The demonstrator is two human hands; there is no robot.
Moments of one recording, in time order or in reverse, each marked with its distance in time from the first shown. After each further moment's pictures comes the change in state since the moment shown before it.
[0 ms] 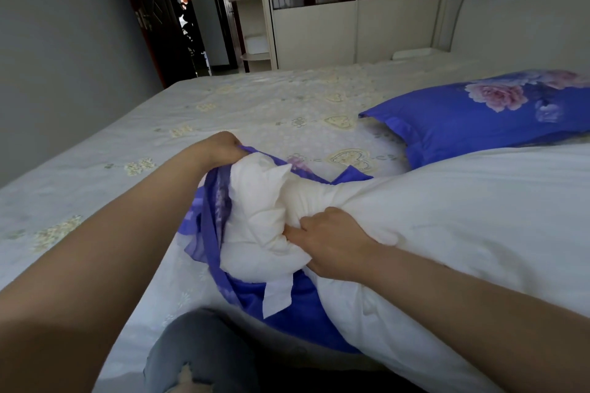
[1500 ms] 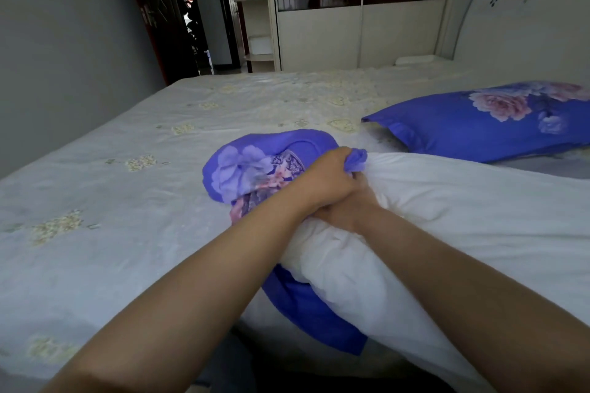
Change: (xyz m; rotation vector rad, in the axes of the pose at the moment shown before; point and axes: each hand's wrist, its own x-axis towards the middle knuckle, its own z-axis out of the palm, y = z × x) left_hand -0.084 0.116 0.086 -0.416 -0.001 0.511; right_hand 0.032 0.059 0.003 0.130 -0.317 0.548
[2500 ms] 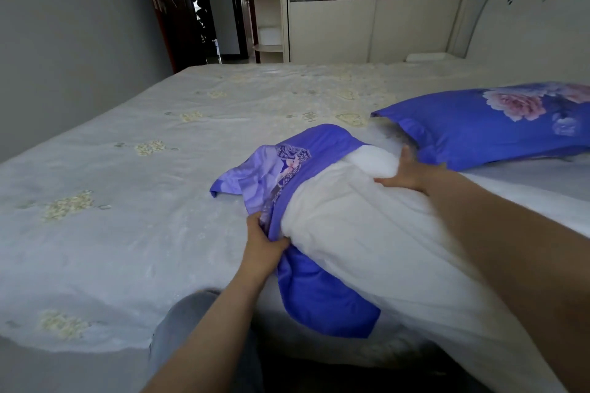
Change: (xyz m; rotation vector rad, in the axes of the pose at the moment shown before) left_hand -0.091 -0.160 0.035 -0.495 0.479 -0.378; right_hand 0.026 0.118 -0.011 0.073 -0.359 0.582
